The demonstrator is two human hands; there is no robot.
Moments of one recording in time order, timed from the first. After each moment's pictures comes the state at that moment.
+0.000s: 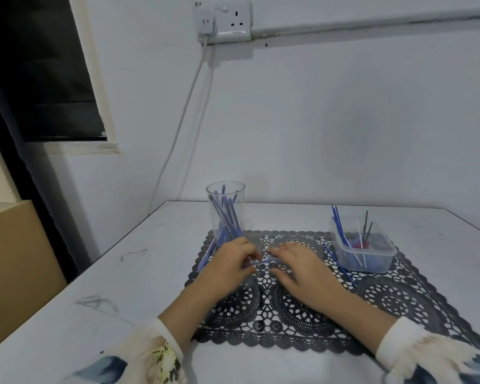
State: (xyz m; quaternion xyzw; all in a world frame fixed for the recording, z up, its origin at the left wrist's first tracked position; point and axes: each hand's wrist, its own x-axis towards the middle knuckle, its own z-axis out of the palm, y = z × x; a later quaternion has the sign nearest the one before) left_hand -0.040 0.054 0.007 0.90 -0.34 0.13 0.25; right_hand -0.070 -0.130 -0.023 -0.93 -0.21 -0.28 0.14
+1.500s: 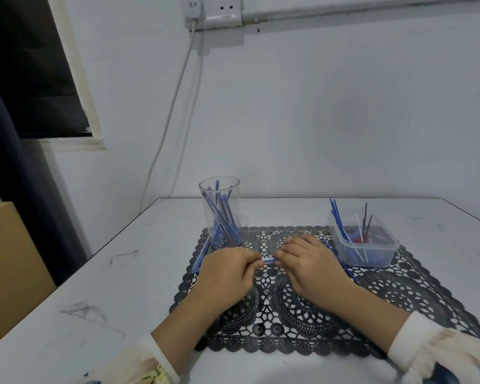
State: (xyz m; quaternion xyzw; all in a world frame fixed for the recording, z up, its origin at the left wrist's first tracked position) left_hand -0.059 0.050 0.008 0.92 -0.30 0.19 0.18; right_hand -0.071 -0.137 -0.014 -0.89 -0.26 -0.39 -0.01
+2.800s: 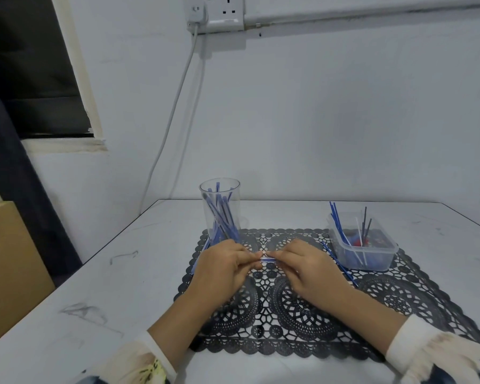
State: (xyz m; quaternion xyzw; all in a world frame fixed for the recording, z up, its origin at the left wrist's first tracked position) left_hand -0.036 0.060 -0.007 0.83 -0.39 0.31 0.25; right_hand -0.073 -0.138 -0.015 -0.89 -0.26 -0.35 0.13
